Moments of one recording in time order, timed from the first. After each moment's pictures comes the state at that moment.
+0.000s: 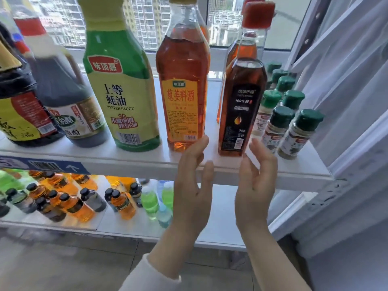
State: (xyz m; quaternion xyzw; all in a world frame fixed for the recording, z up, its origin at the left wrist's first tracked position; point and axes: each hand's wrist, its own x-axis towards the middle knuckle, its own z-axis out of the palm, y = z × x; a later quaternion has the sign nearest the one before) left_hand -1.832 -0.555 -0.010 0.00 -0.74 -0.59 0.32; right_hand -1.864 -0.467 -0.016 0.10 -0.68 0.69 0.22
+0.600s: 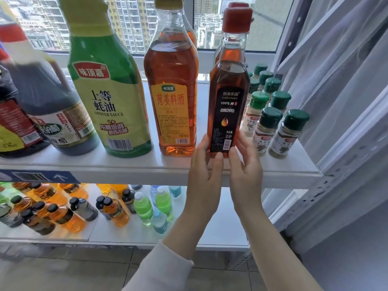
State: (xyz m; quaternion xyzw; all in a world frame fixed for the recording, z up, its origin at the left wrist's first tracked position) left_hand -1.865 -0.537 -0.011 0.01 -0.73 -0.65 0.22; right_hand -1.885 -0.467 -0.003 0.10 -0.70 0.69 0.14
